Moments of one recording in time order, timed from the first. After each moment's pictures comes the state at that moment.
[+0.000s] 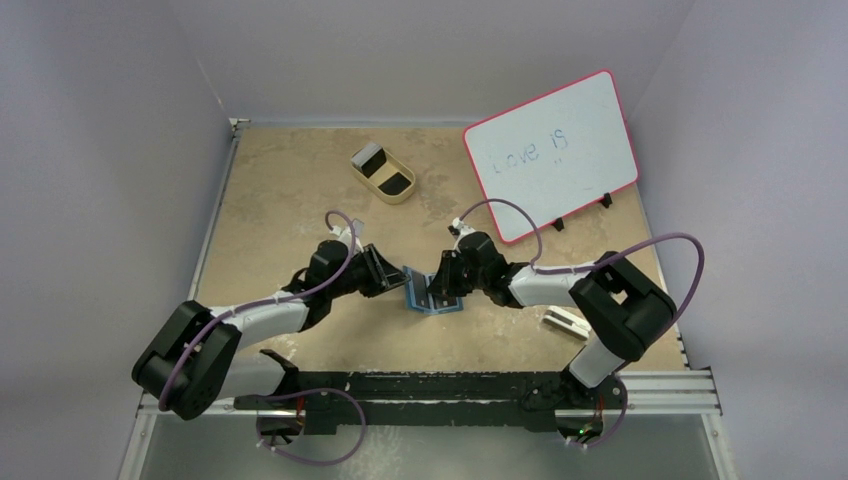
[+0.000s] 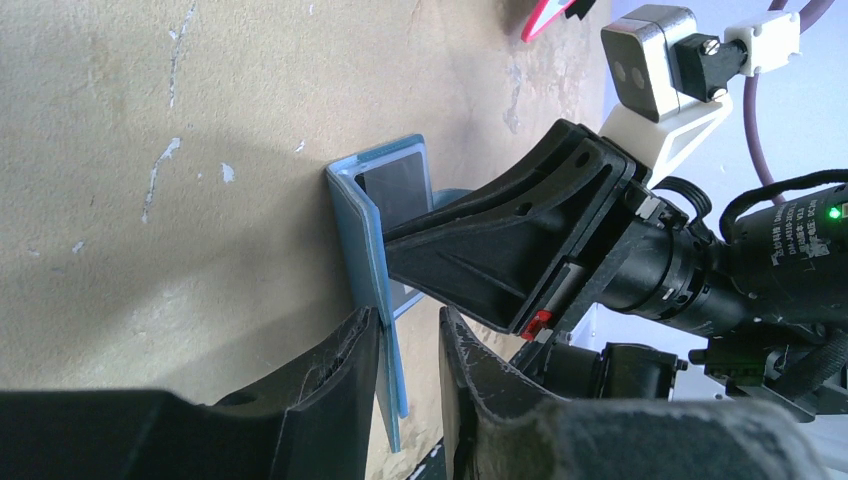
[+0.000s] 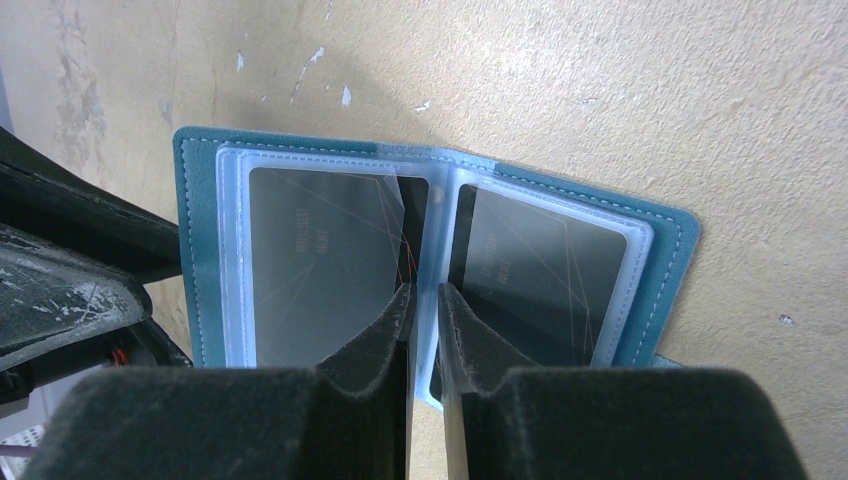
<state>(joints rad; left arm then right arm) -0.54 1.26 0.34 0.43 0.34 -1.03 0.75 1.61 0.64 0.25 -0.18 0.72</state>
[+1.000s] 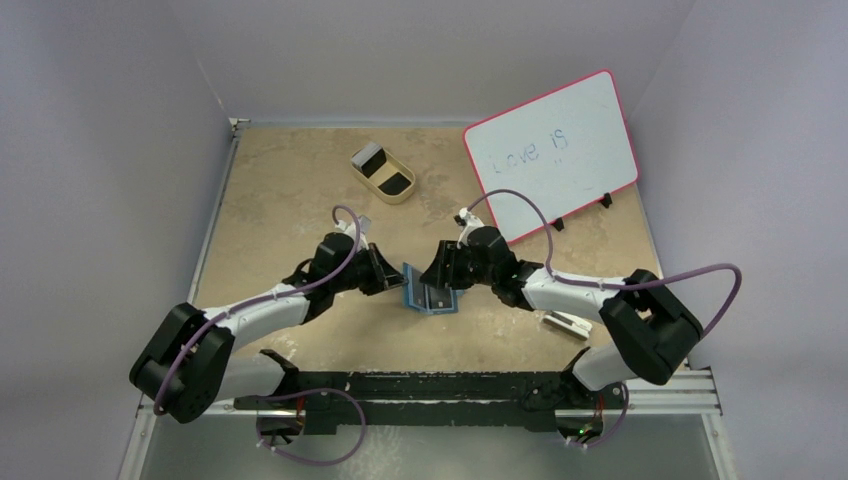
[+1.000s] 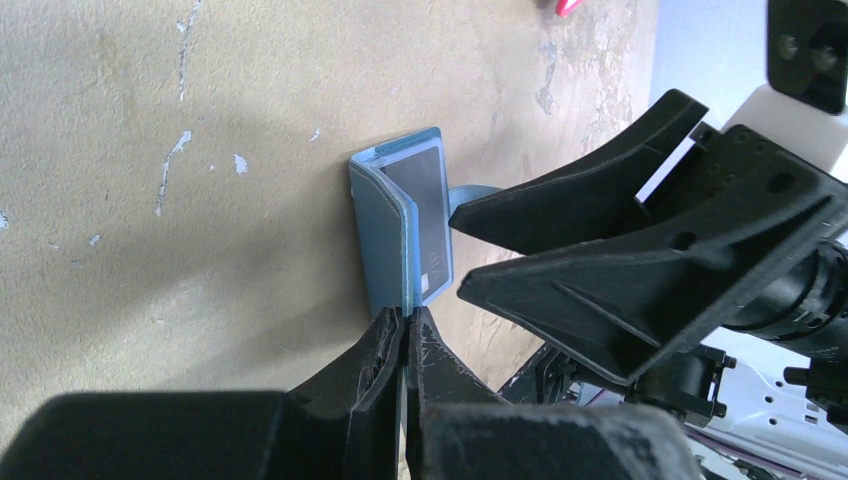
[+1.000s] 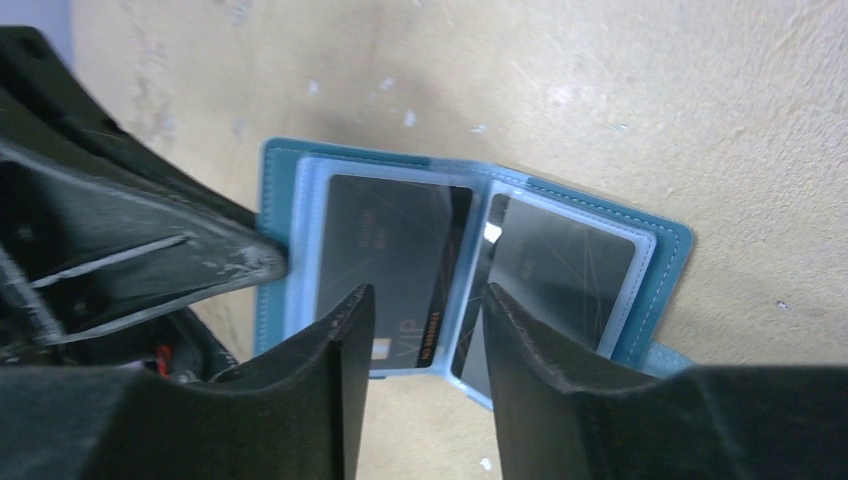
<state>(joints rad) -0.56 1.26 0.42 0.27 0.33 -0.95 0.75 1.48 0.63 0.22 -0.17 0.73</state>
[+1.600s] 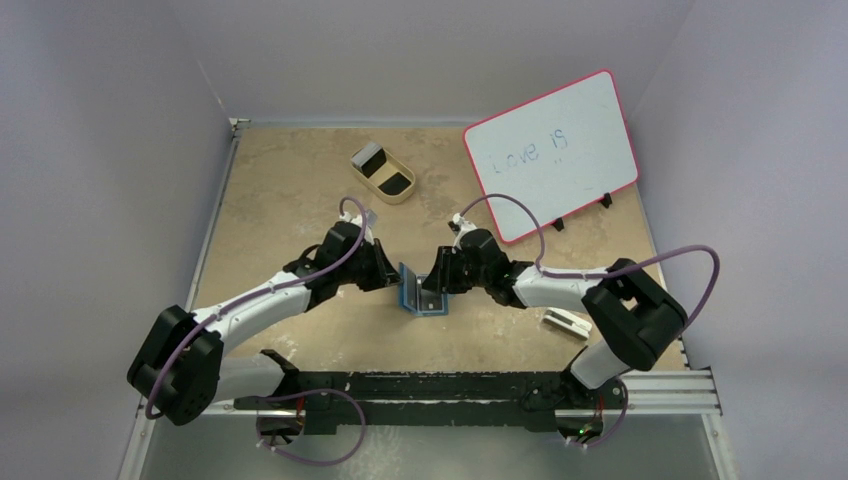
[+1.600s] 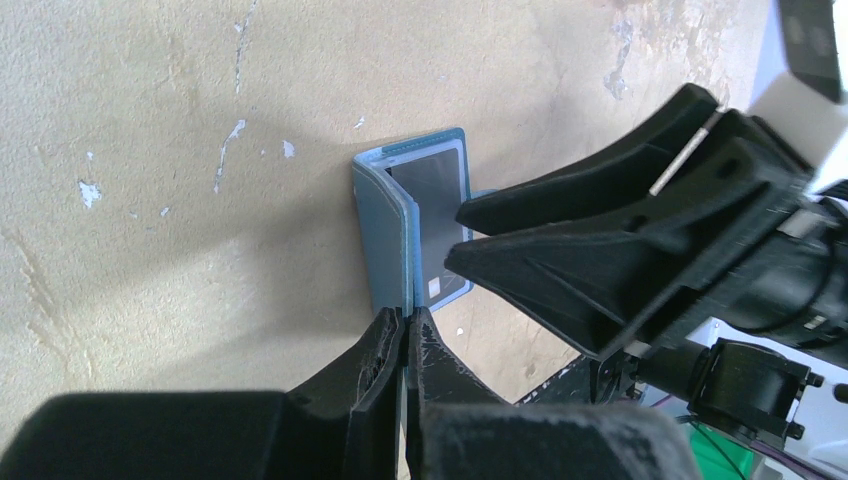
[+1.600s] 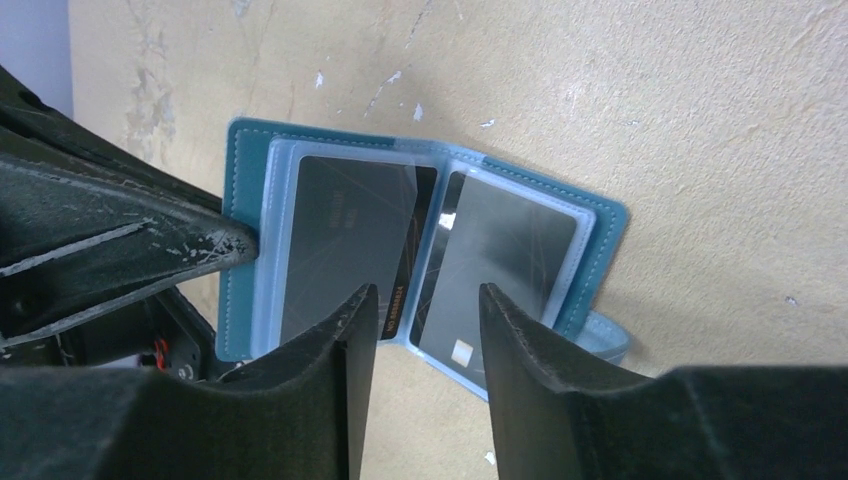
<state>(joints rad) -0.60 1.23 0.60 -0.10 0.22 -0.82 0.76 1.53 0.64 0.22 -0.17 0.72</state>
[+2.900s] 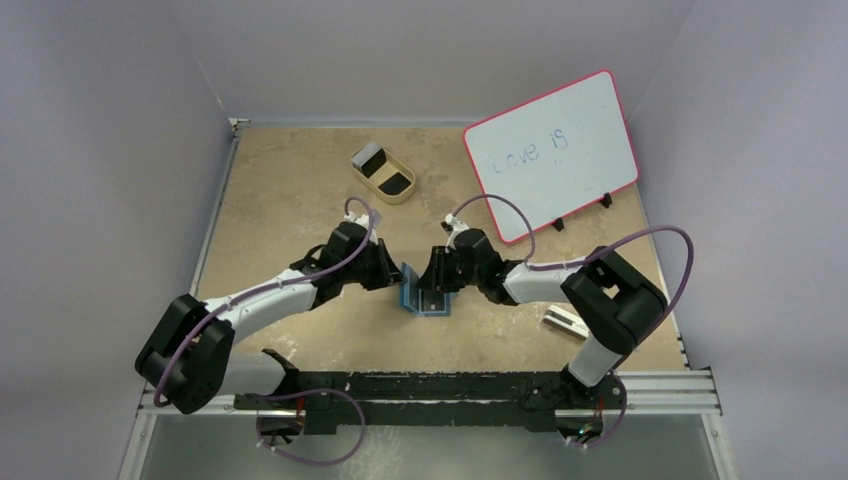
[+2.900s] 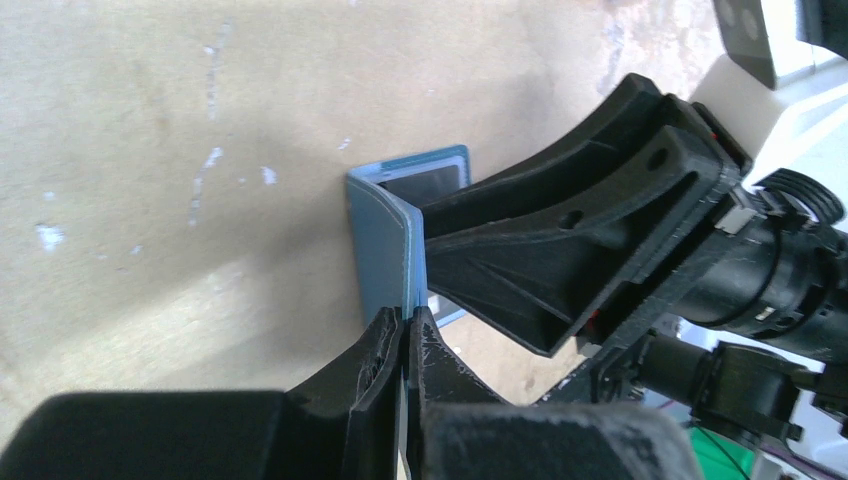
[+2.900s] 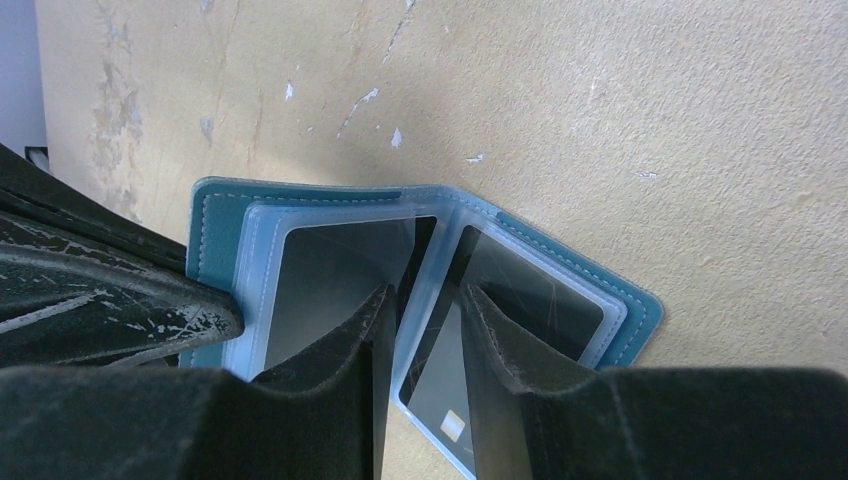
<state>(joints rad) -0.60 1.30 0.59 0.02 0.25 -0.82 0.76 1.67 0.67 0.33 -0.20 0.70</state>
